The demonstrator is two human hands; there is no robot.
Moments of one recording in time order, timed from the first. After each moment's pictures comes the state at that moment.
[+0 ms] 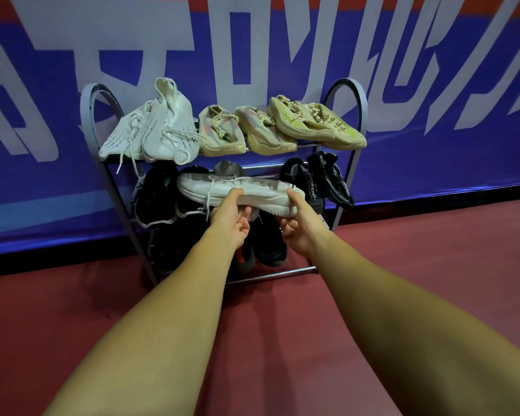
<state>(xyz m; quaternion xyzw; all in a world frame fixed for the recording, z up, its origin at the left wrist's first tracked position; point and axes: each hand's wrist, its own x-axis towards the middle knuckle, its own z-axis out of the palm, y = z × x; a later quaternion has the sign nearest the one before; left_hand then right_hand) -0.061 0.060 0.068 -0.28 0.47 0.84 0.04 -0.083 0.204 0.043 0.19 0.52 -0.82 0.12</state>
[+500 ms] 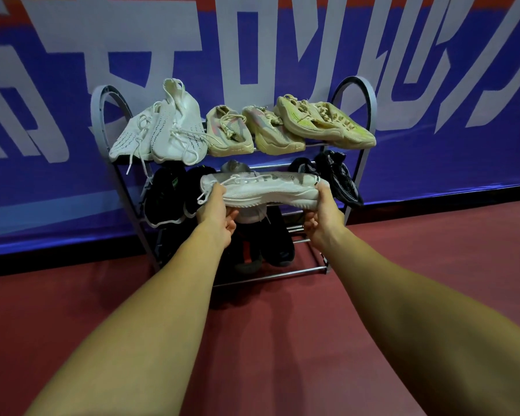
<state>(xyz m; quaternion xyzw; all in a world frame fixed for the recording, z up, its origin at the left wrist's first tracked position) -0.059 0.028 0.075 -0.31 0.49 0.81 -0.03 -0.095 0.218 0.044 0.24 0.48 -0.84 -0.01</state>
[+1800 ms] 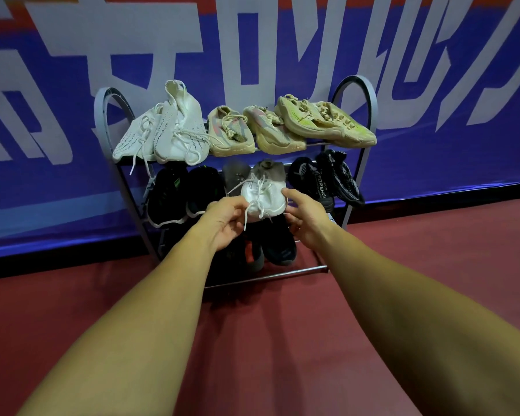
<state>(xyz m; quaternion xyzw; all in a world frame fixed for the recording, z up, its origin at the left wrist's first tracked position) -0.048 0.023 0.077 -0.19 0.60 0.77 0.07 -0.085 0.196 0.053 0.09 0.58 -0.80 0.13</state>
